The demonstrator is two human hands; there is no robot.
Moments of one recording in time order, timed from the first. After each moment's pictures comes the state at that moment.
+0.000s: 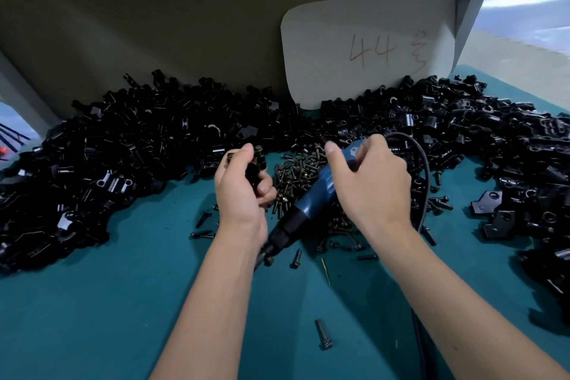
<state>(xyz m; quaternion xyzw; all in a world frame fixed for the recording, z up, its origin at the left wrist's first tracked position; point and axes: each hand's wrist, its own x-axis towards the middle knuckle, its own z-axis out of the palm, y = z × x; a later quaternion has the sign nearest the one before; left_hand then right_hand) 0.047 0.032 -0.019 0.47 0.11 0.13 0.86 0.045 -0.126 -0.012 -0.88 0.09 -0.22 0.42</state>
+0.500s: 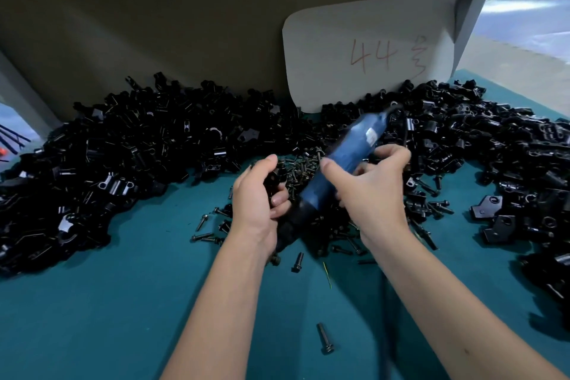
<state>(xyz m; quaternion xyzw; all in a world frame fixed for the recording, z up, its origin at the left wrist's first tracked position) 0.045 0.025 -0.026 0.49 0.13 0.02 0.86 0.050 -0.124 -0.025 -0.72 0.09 -0.14 0.67</state>
